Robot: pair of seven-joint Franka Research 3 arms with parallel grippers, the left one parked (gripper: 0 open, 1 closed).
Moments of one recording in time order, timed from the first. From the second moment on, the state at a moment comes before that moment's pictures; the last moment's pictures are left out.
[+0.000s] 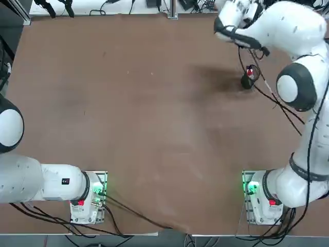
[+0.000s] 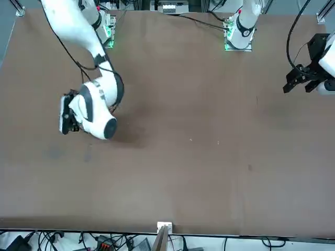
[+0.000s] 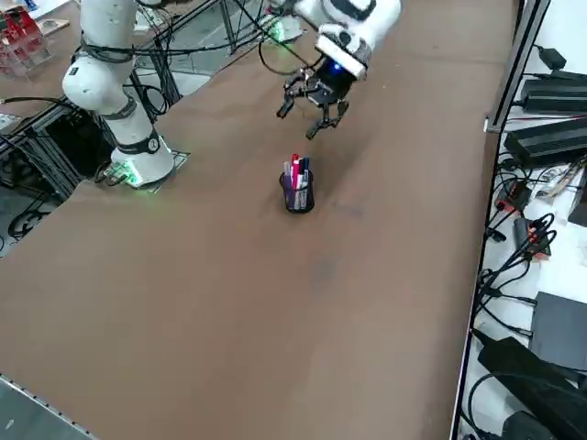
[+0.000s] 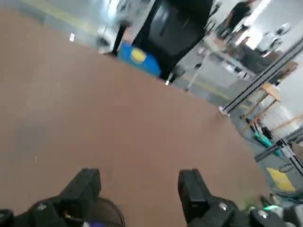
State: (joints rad) arm 0.30 0.58 0.09 -1.42 -0.68 1.22 1.76
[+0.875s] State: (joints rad) arm -0.05 0.54 0.08 -1.19 -0.22 1.27 0.62
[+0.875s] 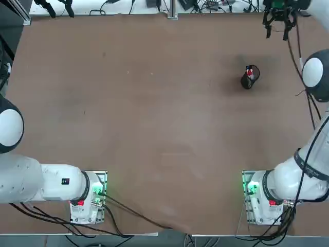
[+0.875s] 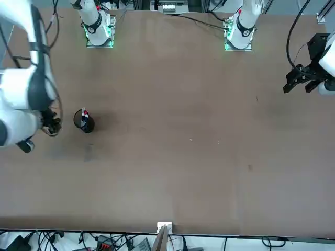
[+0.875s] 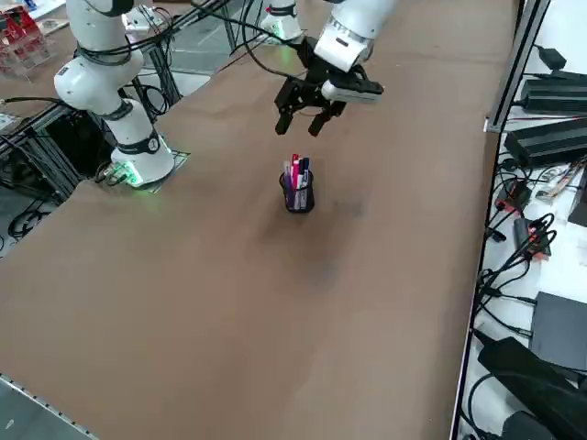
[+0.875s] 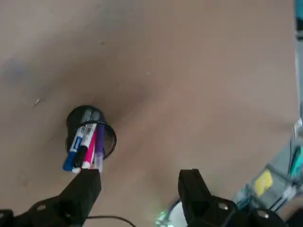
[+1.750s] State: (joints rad) arm -0.07 0.22 0.09 -1.48 0.00 1.66 0.07
